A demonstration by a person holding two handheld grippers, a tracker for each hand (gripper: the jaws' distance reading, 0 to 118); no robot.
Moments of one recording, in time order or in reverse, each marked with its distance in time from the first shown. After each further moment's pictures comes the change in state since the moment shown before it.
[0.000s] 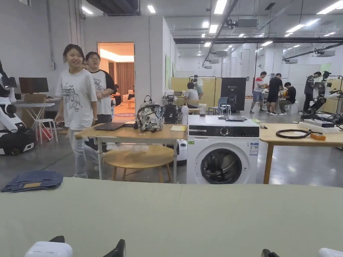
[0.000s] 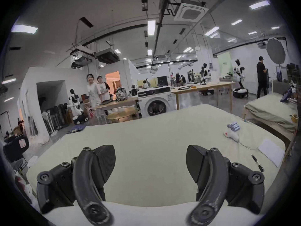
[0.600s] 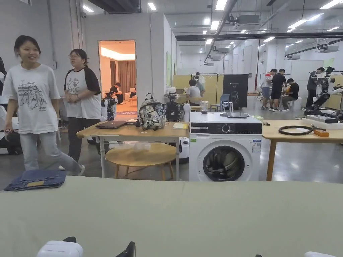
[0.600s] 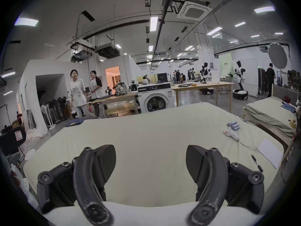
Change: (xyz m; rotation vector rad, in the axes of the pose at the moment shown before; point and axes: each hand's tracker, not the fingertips) left arm 0.006 -0.001 -0.004 -0.035 -0.044 0.001; right arm -0.010 -0.013 -0.008 -0.028 0.022 0.053
